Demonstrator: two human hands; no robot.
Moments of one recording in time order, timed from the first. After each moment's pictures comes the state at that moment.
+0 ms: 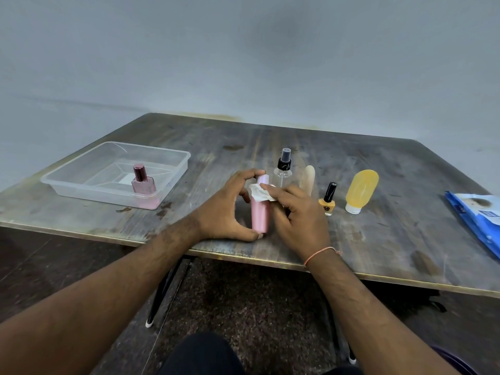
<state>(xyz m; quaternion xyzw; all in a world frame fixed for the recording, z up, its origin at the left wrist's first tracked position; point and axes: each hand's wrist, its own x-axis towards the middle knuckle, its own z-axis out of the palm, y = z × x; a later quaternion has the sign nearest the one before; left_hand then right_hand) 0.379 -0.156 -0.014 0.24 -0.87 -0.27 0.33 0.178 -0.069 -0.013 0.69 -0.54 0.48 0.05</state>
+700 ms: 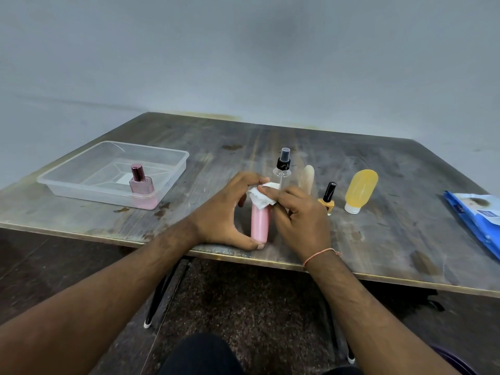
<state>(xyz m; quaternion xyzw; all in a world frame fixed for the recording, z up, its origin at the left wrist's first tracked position) 0.379 -0.144 -0.003 0.19 -0.90 -0.21 0.33 0.180 -0.066 -0.011 0.68 -0.53 0.51 0.08</state>
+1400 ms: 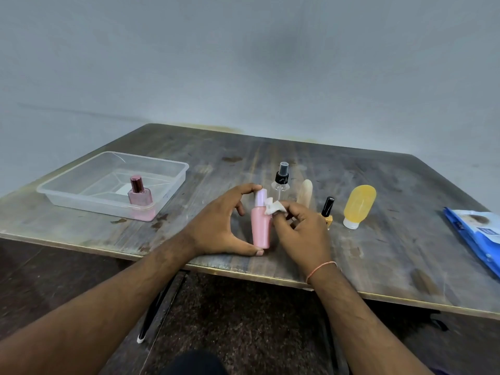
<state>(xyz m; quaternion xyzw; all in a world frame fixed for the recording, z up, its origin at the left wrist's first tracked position) 0.383 -0.144 -0.004 0.28 -0.88 -0.19 0.34 0.176 -0.065 -0.009 0.58 -0.59 0.55 -0.12</state>
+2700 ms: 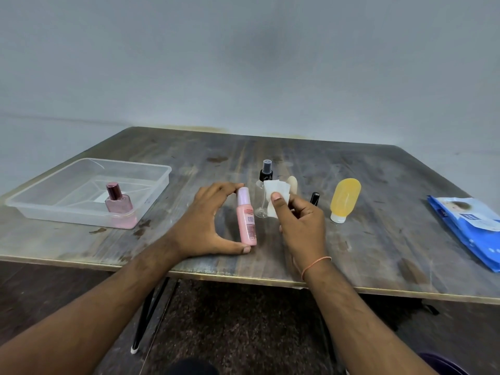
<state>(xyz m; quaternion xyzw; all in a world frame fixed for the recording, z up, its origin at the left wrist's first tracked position) 0.381 -0.154 -0.008 0.29 -0.89 -0.13 0.32 0.164 -0.072 -0.012 0.45 -0.52 0.69 -0.22</state>
